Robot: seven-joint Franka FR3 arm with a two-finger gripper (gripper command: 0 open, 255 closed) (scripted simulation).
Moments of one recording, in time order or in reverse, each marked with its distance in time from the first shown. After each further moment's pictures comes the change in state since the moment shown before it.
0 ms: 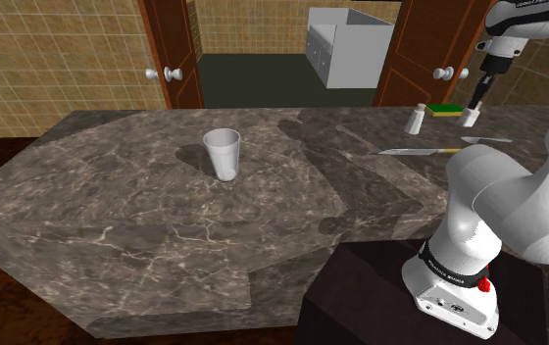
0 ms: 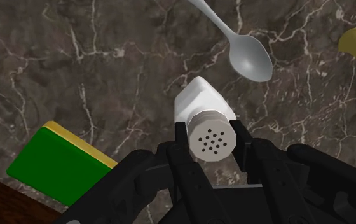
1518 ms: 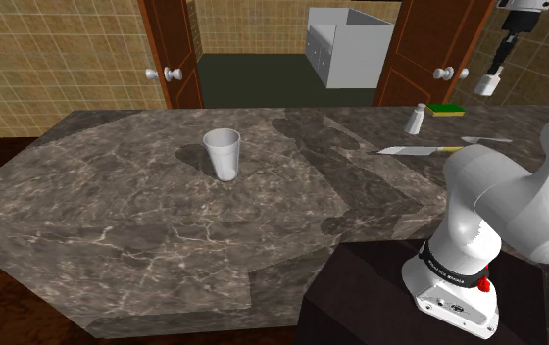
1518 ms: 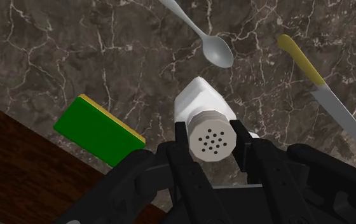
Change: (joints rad) arm 0.086 0.034 0.014 0.312 0.042 -0.293 -0.041
